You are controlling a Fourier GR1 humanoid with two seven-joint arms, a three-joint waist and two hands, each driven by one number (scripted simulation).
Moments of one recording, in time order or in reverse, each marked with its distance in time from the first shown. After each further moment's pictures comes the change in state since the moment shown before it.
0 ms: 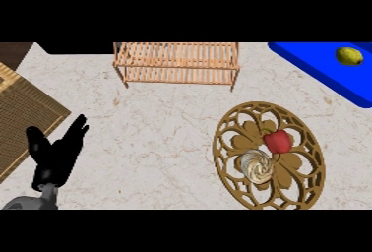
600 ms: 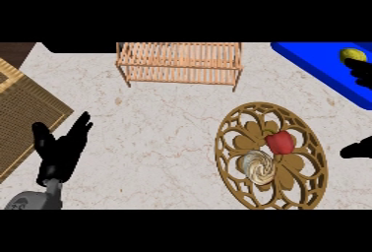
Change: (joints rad) left arm -0.031 -0.025 0.012 0.026 -0.027 -0.023 0.011; right arm -0.155 0.074 0.178 -0.290 0.139 -0.262 0.544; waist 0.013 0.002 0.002
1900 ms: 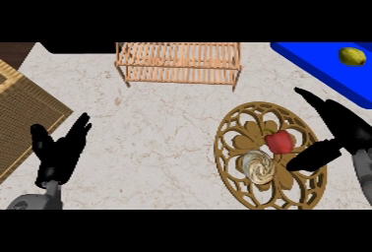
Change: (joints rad) left arm 0.022 -0.056 0.073 -0.022 -0.073 -0.051 0.022; right arm -0.012 0.275 0.180 -0.057 0.418 0.016 0.302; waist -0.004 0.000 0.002
